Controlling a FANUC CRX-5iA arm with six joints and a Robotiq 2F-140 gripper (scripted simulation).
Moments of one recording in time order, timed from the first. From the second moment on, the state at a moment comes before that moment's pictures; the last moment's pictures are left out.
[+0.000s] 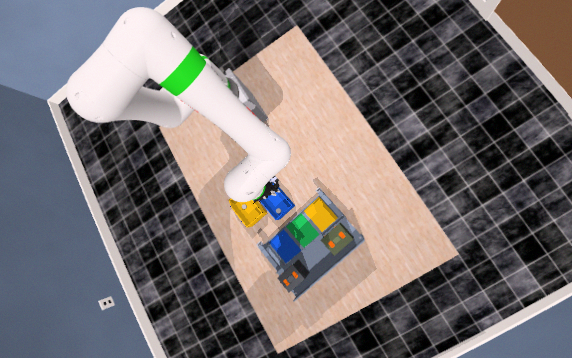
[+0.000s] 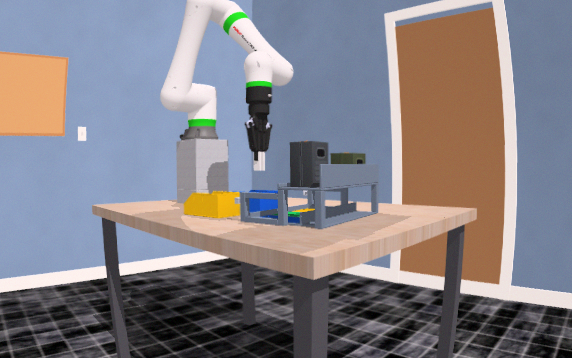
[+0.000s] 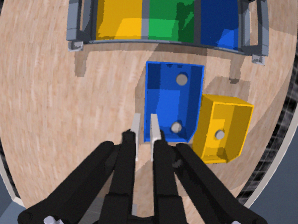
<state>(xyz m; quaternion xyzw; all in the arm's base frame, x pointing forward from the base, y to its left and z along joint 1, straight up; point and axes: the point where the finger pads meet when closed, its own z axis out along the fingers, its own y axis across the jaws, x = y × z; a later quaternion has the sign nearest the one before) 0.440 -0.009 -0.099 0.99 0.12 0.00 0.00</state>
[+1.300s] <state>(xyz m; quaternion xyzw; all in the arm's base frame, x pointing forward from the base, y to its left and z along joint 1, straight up) 0.444 -0.033 -0.098 0.99 0.12 0.00 0.00</state>
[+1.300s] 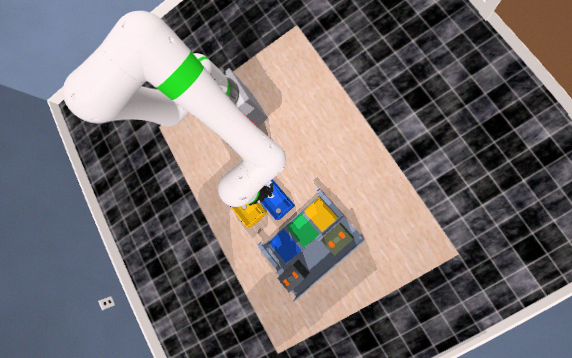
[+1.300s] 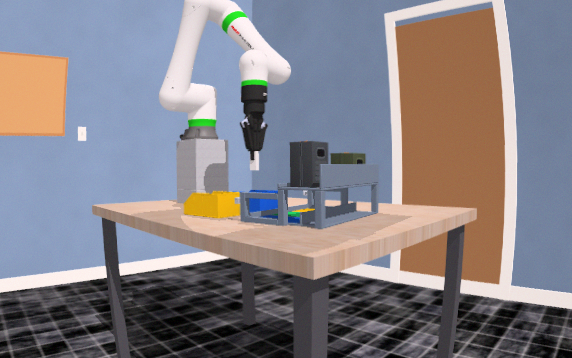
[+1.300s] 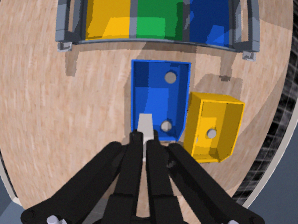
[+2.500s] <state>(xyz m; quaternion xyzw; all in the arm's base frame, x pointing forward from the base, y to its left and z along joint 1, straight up) 0.430 -0.239 -0.088 0.99 0.11 0.00 0.00</state>
